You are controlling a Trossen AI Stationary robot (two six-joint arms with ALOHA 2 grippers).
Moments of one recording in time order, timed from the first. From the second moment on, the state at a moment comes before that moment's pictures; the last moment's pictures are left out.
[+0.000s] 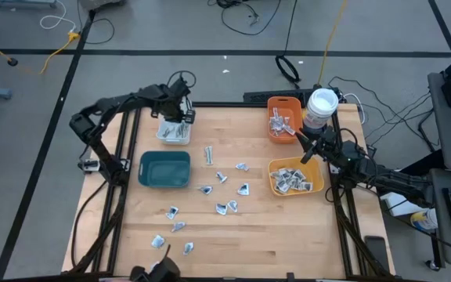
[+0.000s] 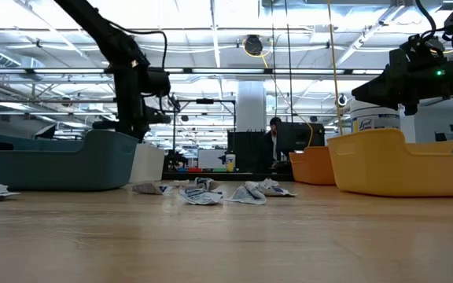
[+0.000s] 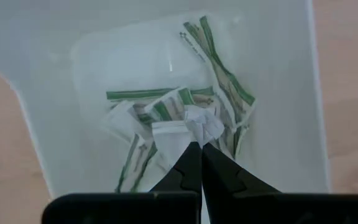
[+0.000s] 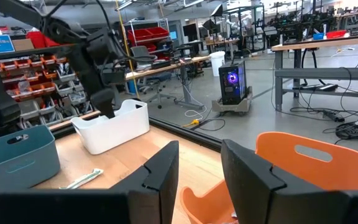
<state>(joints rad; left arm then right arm) 0.80 1.69 1.14 -0.78 -0.03 -0.54 -0.35 0.07 0.02 0.08 0.34 0.17</state>
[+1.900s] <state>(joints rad) 0.41 1.69 1.44 -1.10 0.00 -1.21 -0.35 0.07 0.02 0.08 0.34 0.17</state>
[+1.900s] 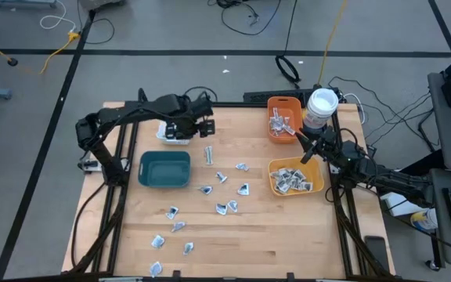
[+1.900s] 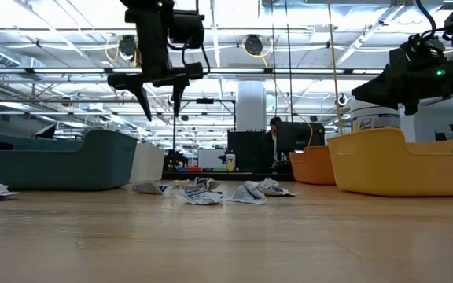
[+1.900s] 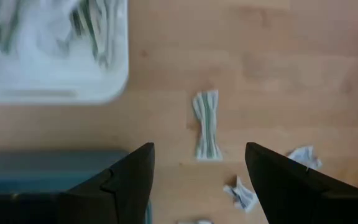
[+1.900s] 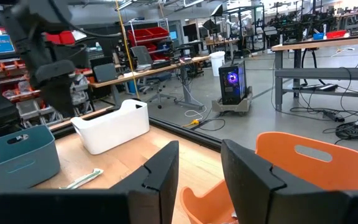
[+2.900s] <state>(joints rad) 0.28 2.09 1.76 -1.30 -0.03 -1.32 -0.35 0.07 0.01 0.08 0.34 0.17</state>
